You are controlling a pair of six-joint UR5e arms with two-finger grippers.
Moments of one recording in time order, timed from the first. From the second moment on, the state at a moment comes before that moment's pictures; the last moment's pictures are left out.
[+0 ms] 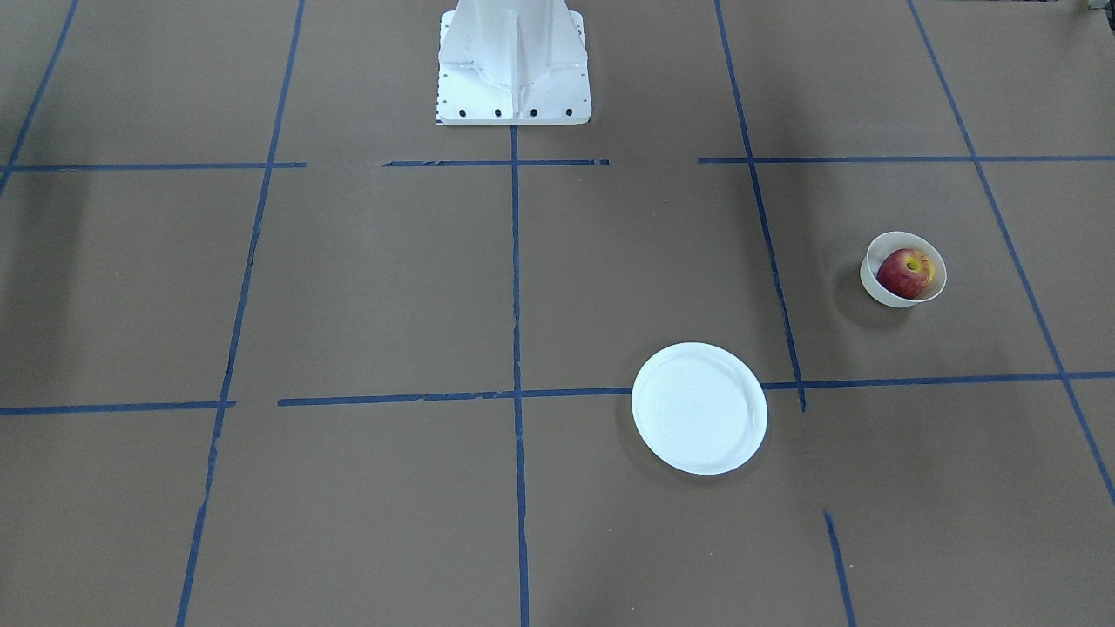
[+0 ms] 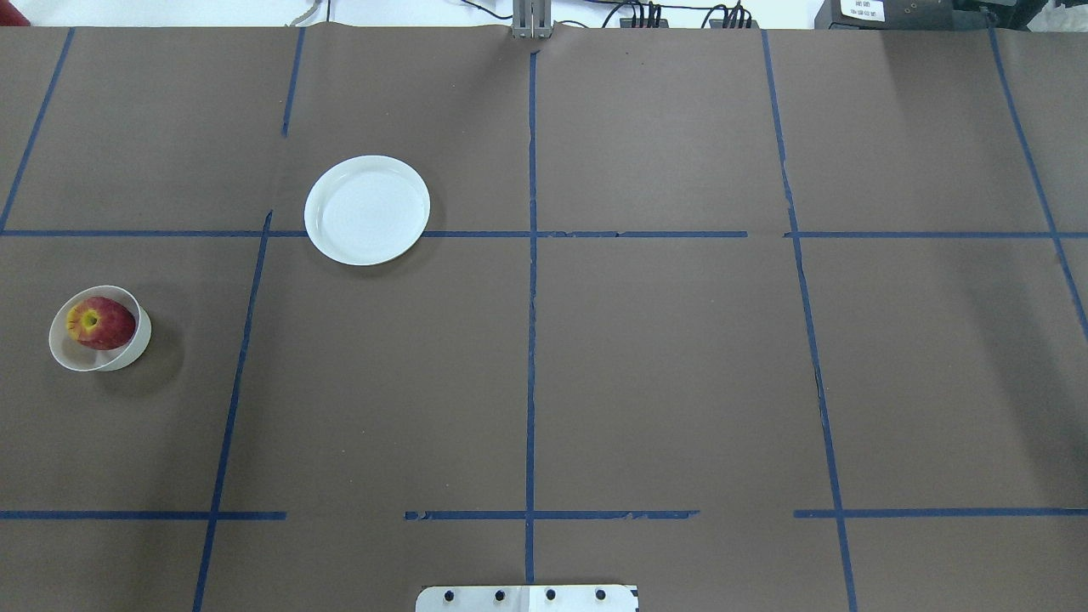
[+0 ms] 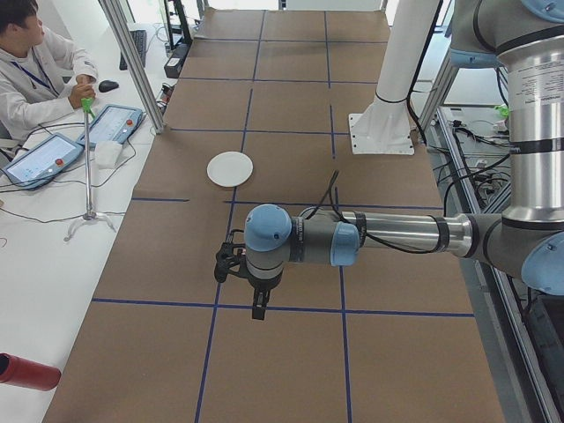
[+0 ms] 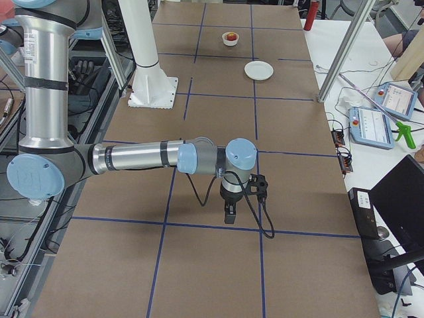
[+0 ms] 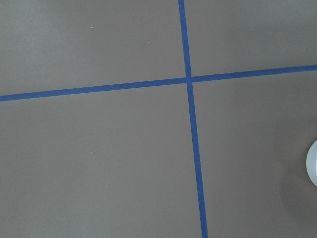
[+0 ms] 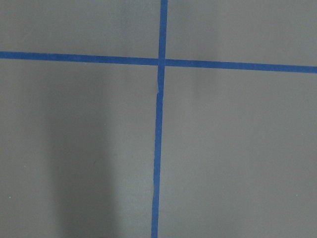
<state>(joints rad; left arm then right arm) -1.64 -1.39 -1.79 -1.60 -2.39 0.09 1.53 -1.65 1.77 -1.72 2.27 -0.01</state>
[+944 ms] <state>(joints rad) -1.64 -1.35 -1.79 -1.59 -2.47 0.09 1.53 -1.65 1.77 -1.72 2.27 -0.01</state>
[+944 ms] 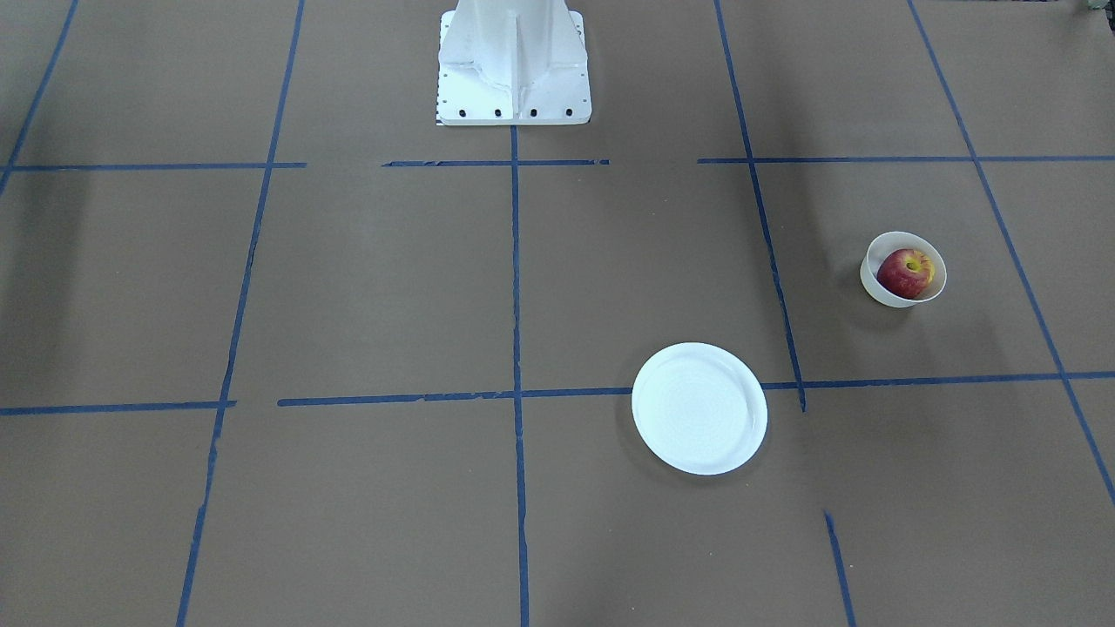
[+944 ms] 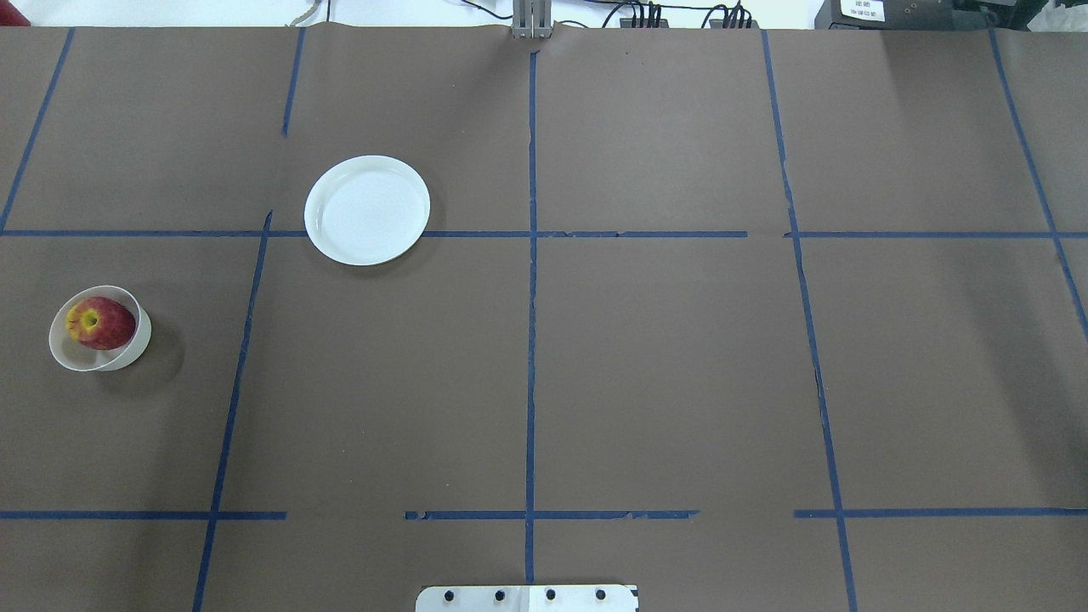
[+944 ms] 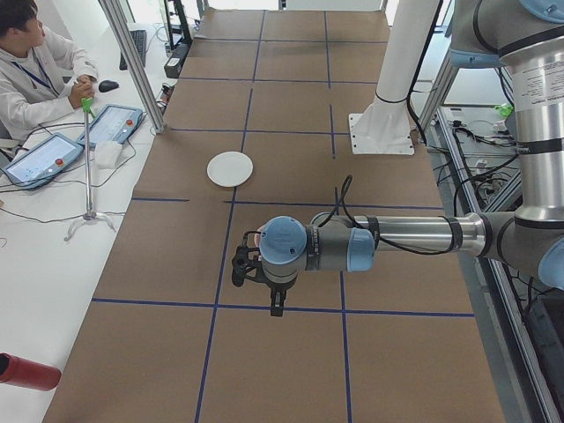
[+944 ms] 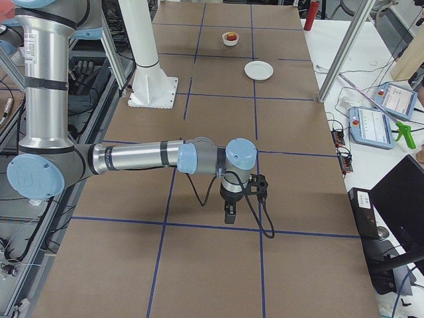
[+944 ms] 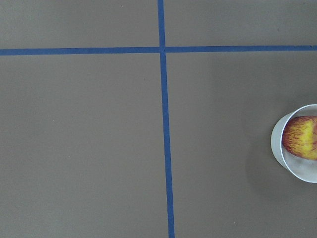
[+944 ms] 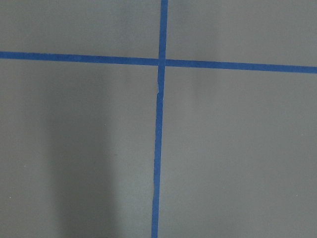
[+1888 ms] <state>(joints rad) -1.64 -1.35 -1.79 -1.59 -2.47 0.10 1.53 -1.65 1.77 -1.72 2.27 -0.01</state>
